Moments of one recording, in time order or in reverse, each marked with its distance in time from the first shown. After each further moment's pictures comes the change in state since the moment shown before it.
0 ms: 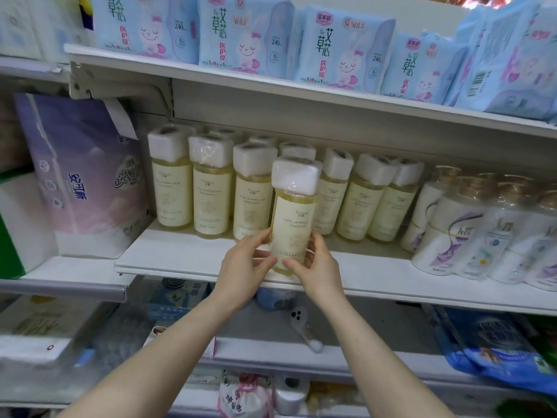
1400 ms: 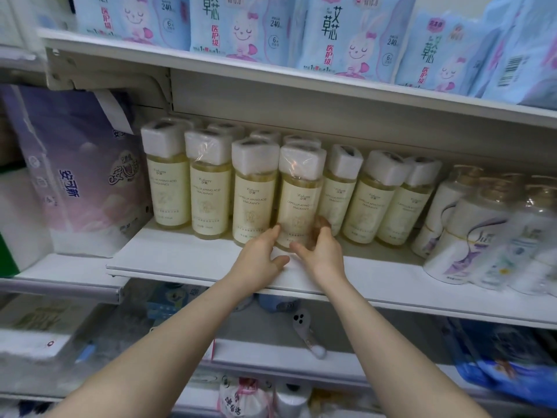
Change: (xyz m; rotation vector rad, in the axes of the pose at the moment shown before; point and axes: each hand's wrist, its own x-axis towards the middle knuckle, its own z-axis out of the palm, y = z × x) left_hand 0.043 0.000 0.022 0.213 -0.264 -0.121; right_hand 0.058 0.004 0.001 -0.225 0.026 0.077
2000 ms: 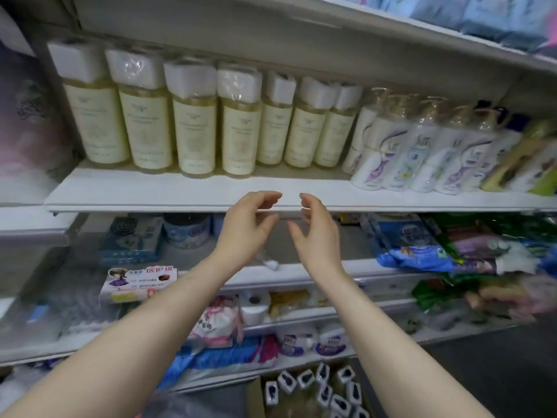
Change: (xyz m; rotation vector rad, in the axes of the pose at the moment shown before) left_hand -0.099 0.039 0.055 -0.295 0.122 0.302; right_hand -0.161 0.048 -0.052 -0.052 0.252 -0.138
